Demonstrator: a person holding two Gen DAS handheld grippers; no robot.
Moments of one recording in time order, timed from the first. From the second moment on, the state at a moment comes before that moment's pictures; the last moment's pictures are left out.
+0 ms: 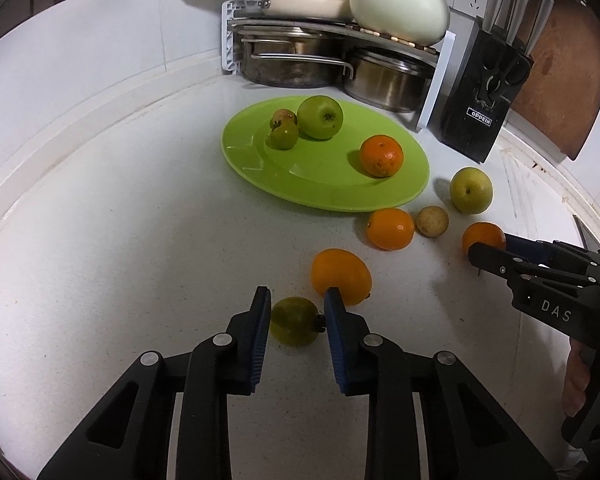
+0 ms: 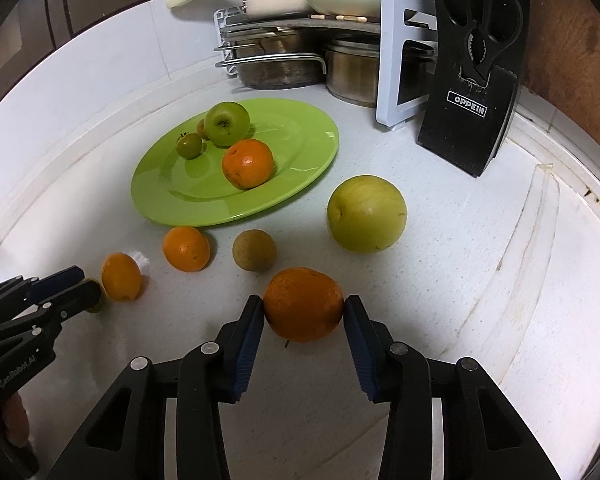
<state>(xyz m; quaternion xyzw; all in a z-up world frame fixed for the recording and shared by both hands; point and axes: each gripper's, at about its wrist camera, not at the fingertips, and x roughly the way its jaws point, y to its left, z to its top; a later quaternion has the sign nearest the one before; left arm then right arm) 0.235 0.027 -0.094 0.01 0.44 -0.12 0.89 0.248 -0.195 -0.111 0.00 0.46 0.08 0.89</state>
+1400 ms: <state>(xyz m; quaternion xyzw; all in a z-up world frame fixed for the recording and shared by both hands) 0.239 0.017 -0.042 0.01 0.38 -0.15 0.91 0.244 -0.186 -0.052 -0.01 0.39 0.12 0.91</state>
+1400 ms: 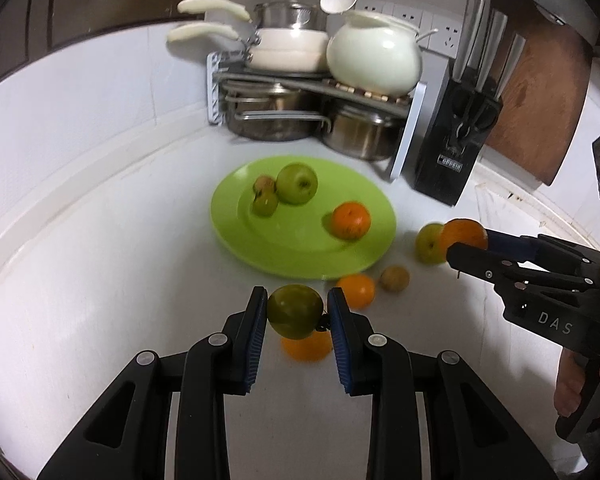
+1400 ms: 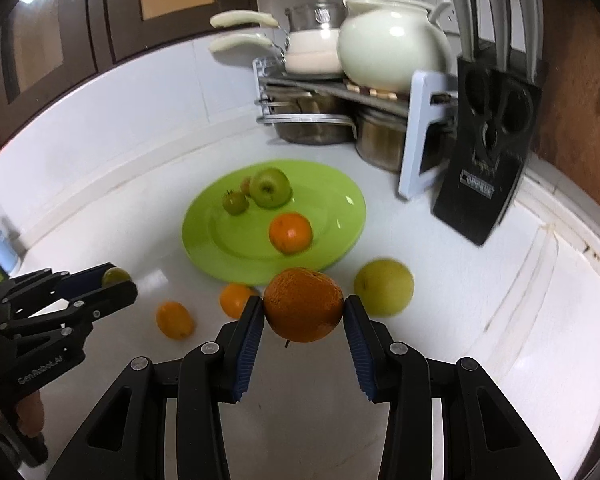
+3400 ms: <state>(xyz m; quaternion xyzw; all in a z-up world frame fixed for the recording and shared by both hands) 0.382 -0.016 -0.058 0.04 0.42 -0.18 0.89 0.403 -0.163 -0.071 -0.05 0.45 0.18 0.87</state>
